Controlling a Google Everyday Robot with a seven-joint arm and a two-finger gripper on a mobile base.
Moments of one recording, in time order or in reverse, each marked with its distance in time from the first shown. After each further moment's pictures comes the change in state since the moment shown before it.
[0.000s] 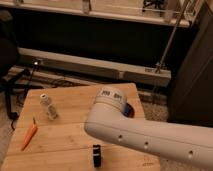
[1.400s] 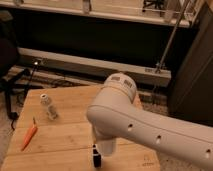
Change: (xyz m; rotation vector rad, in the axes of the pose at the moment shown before) arm -0.032 -0.014 -0.050 0.103 -0.163 -0.136
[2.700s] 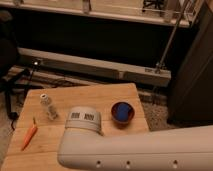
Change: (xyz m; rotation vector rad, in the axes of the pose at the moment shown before) arm 0.003 -0.048 0.044 -0.106 0.134 -0.112
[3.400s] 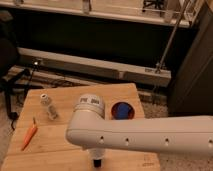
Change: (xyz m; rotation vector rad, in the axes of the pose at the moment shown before) arm 0.009 0.013 0.036 0.056 -0.121 0.047
